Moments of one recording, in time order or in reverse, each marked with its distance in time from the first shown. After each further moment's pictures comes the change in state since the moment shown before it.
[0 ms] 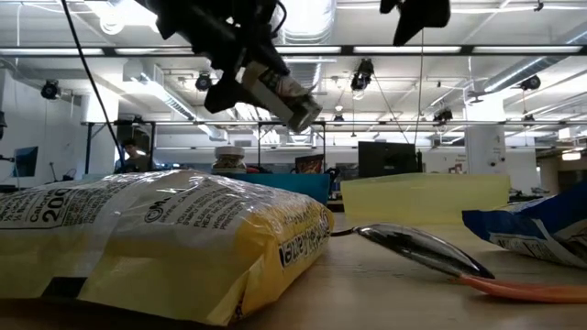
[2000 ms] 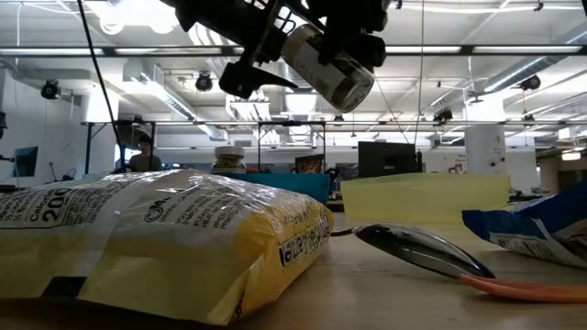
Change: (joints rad) left arm -0.087 0.091 0.100 0.107 0.055 -0.470; right arm -0.071 0.192 -0.001 0.245 -0.012 -0.278
